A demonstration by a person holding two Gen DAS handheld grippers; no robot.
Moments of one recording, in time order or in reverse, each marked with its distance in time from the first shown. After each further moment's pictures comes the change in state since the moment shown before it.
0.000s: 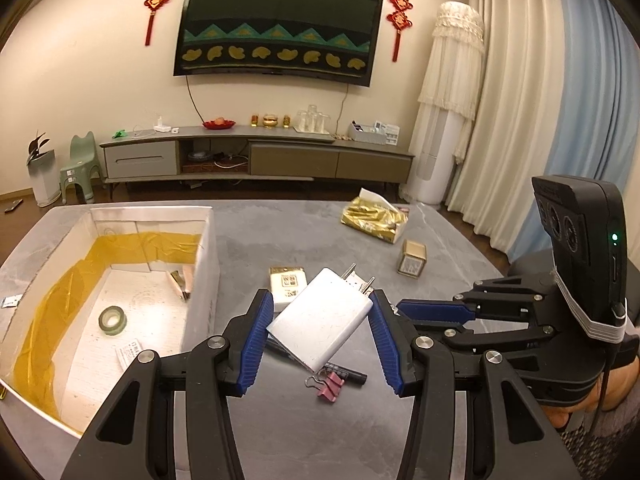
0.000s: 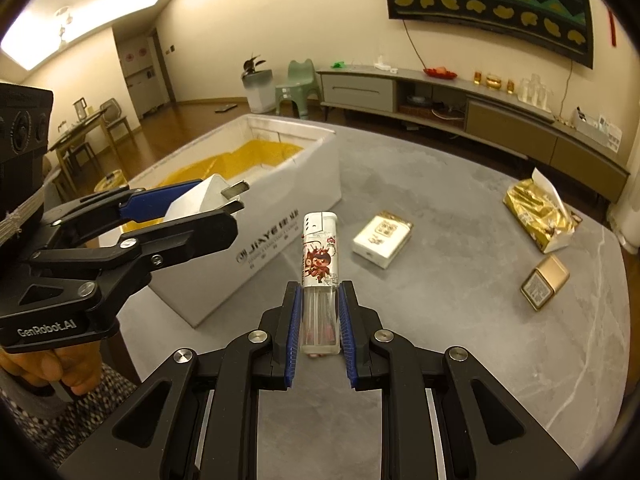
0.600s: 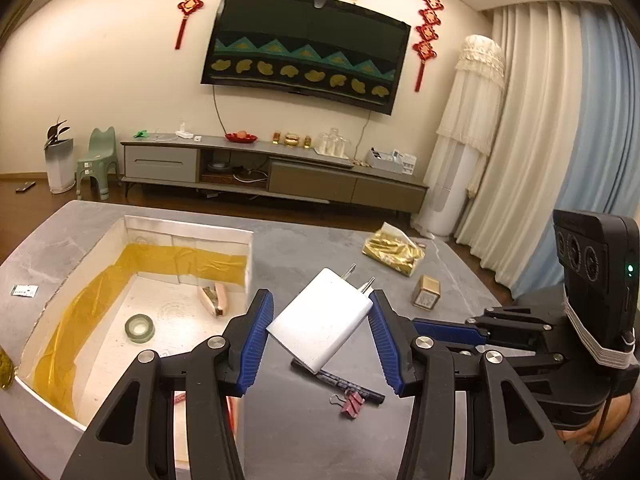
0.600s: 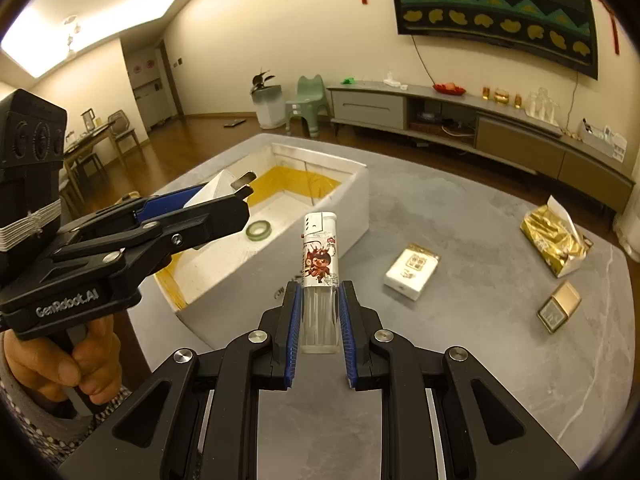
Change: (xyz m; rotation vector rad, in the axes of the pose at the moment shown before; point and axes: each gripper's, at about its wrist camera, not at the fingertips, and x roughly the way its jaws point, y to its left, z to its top) left arm -0.028 0.041 0.017 -0.096 -0.079 0.027; right arm -0.005 0.035 0.030 -0.003 -0.054 0.024
